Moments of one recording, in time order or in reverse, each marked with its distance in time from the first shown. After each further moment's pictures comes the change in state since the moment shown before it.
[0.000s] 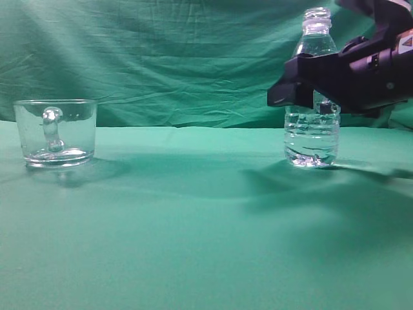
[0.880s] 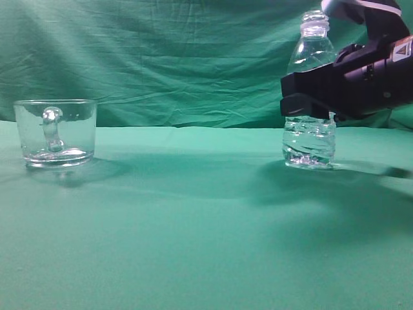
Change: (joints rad) left arm 0.000 0.000 0.000 0.000 0.000 0.000; right arm 0.000 0.020 -0.014 -0.004 0.008 -0.090
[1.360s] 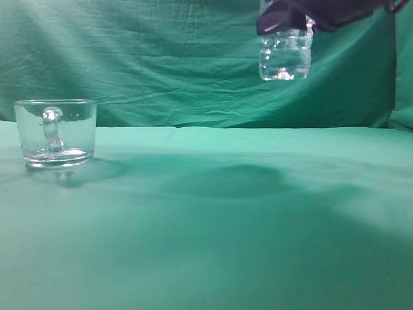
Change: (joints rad) left arm 0.000 0.000 0.000 0.000 0.000 0.000; right arm 0.000 -0.255 -0.179 -0.266 0.320 0.158
